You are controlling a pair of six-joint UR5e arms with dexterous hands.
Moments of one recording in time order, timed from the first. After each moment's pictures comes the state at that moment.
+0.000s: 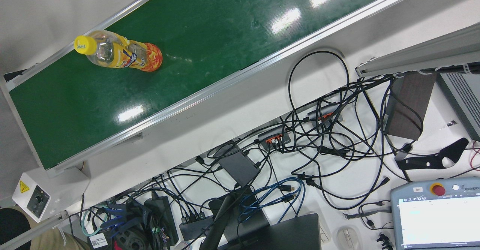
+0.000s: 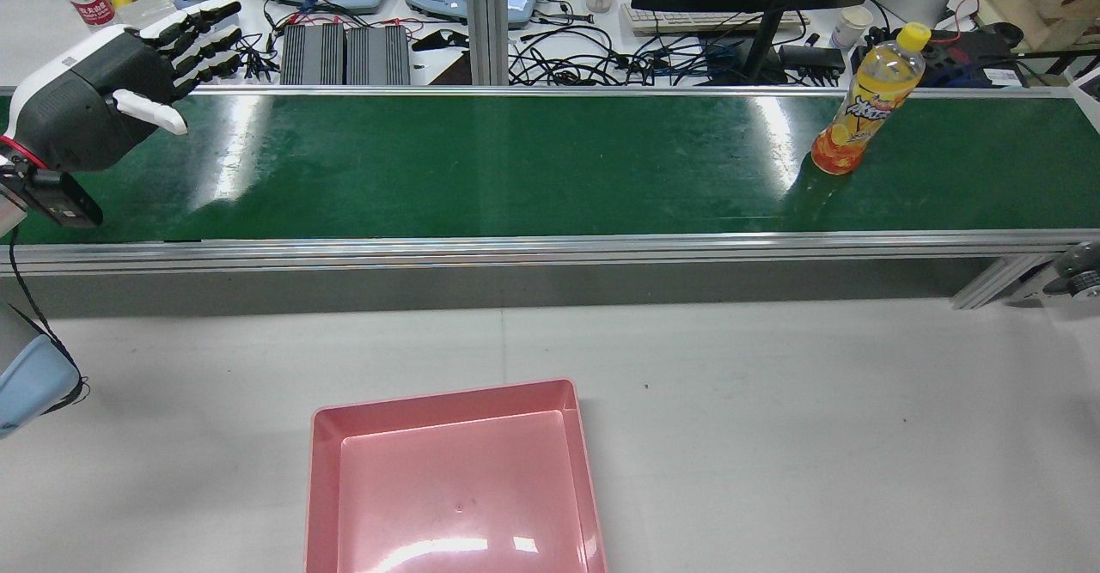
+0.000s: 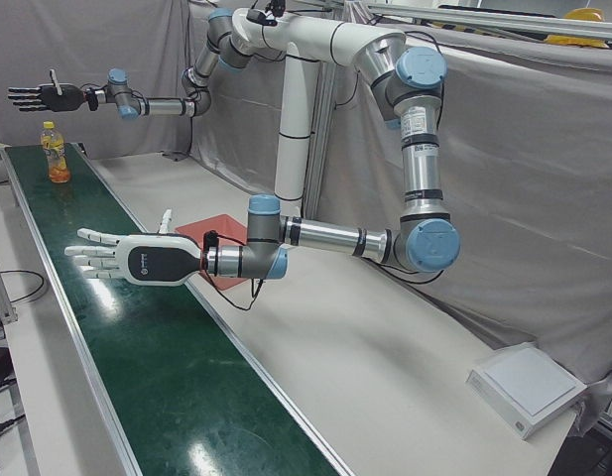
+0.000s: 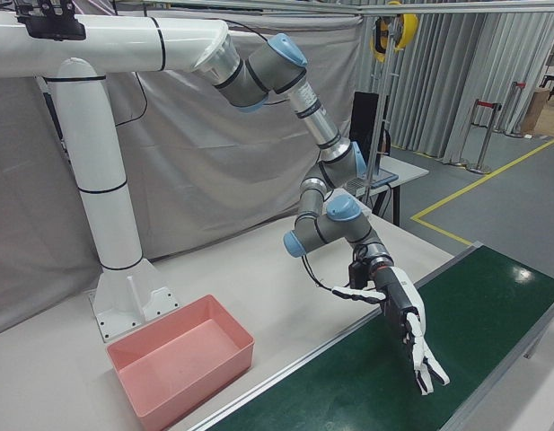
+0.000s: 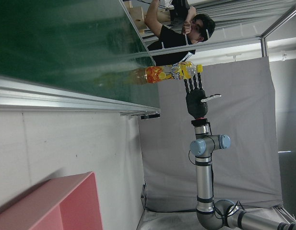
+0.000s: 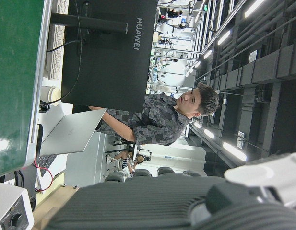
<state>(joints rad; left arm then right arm) -0.98 -1.92 -1.76 0.12 1.39 0.33 1.59 -1.57 1.64 -3.27 -1.58 -0.10</state>
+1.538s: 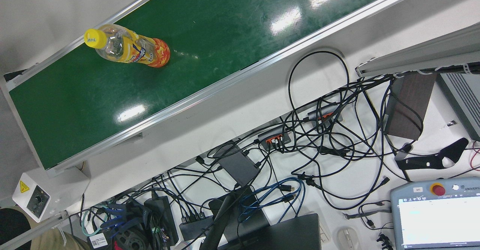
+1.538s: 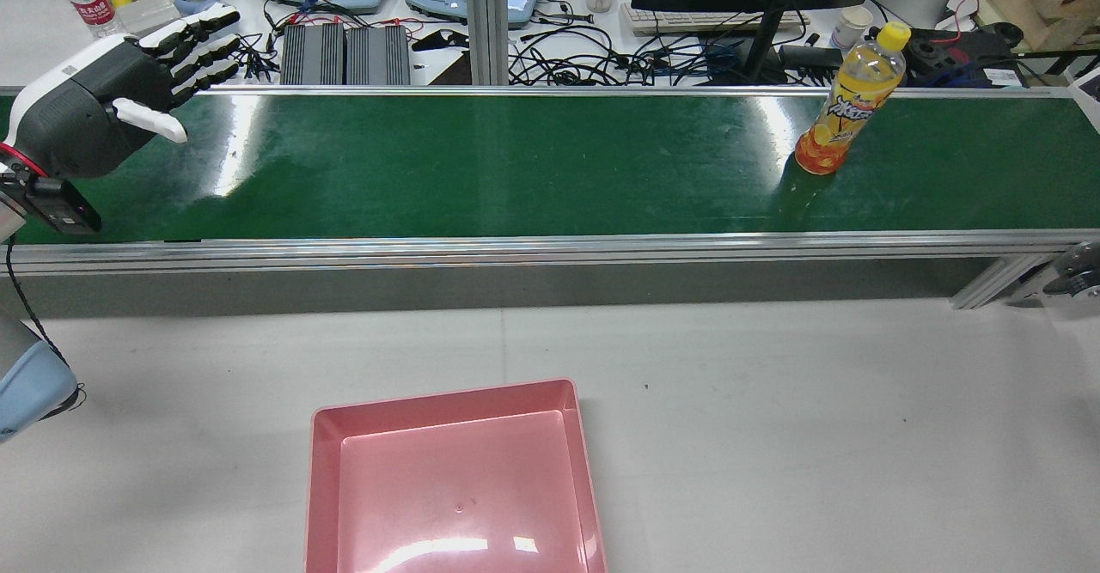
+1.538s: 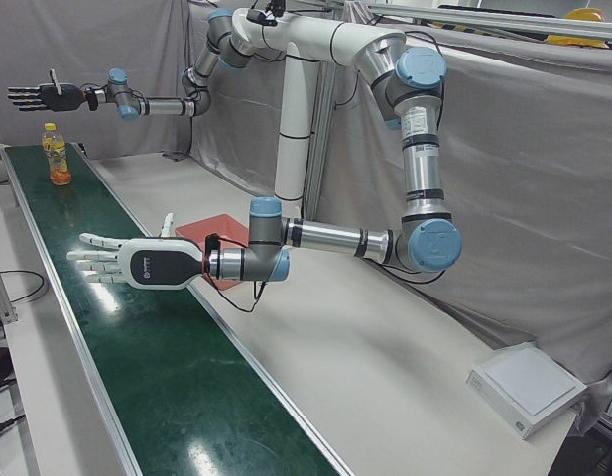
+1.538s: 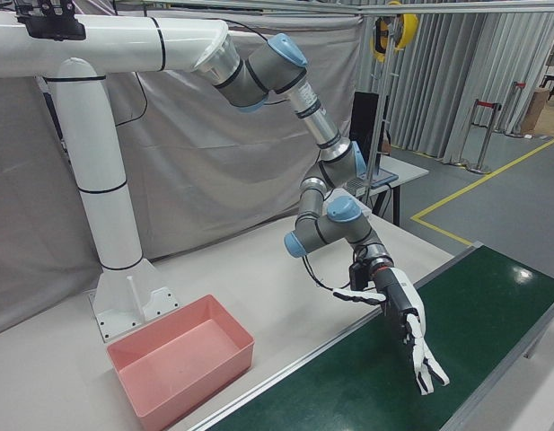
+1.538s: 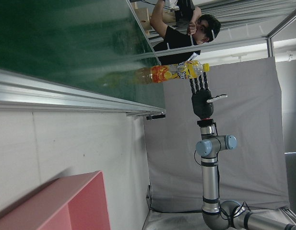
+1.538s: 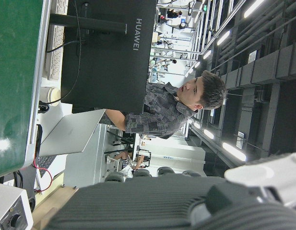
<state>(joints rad) -0.98 -1.91 -1.76 0.12 1.38 0.35 1.59 -1.57 1.64 -3.27 -1.58 -0.10</state>
